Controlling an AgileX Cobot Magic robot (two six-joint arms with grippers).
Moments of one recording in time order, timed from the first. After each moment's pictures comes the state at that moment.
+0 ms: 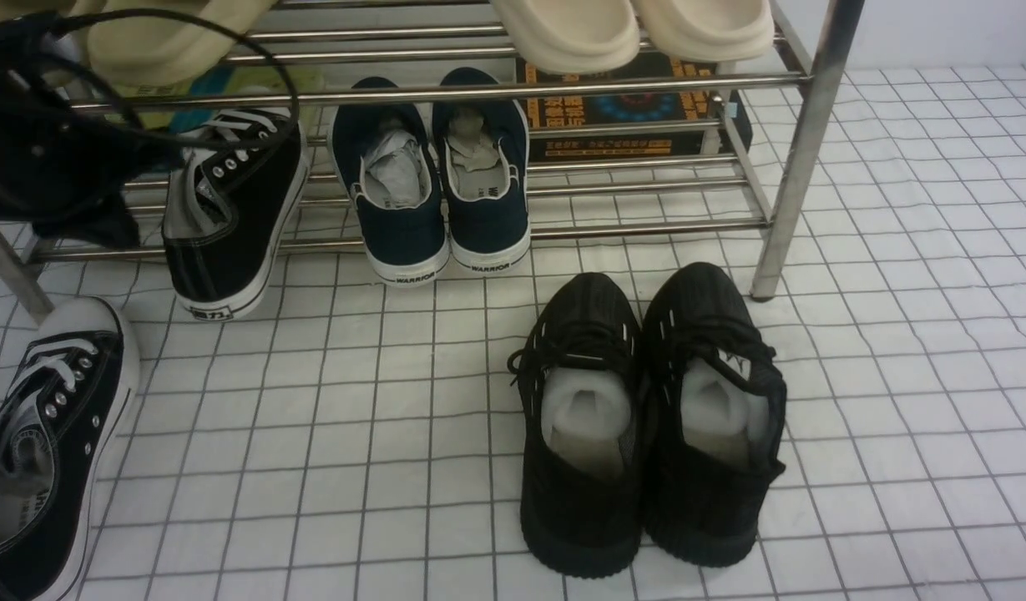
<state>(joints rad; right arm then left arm) 0.10 -0.01 0.01 0.01 0.39 -0.05 0.02 1.68 -1.47 -0.04 0.92 -0.26</state>
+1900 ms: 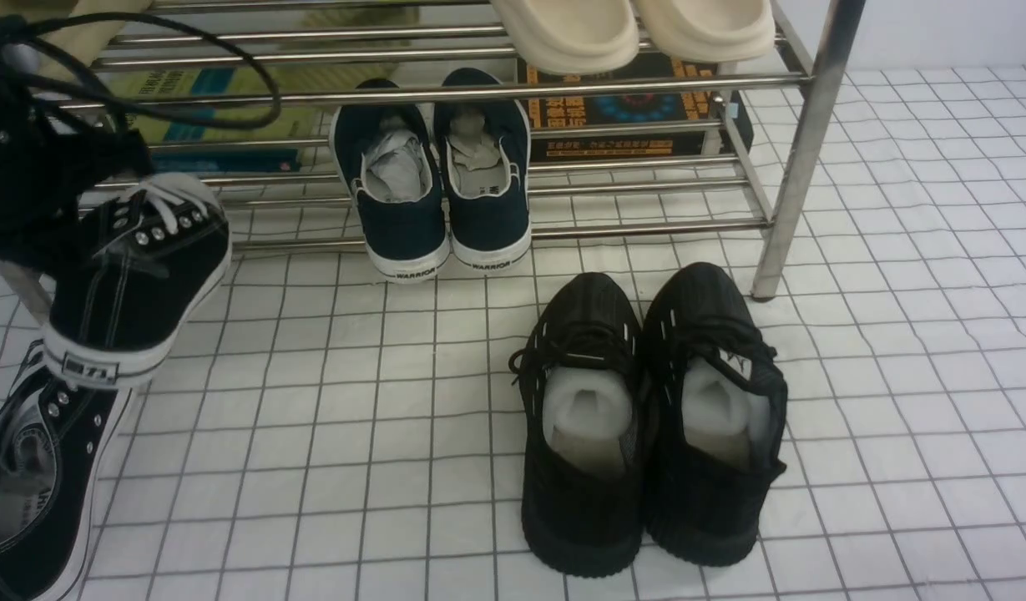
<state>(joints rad) 0.10 -0.01 0.01 0.01 0.39 -0.05 0.01 1.58 -1.44 0.07 1.19 -0.37</state>
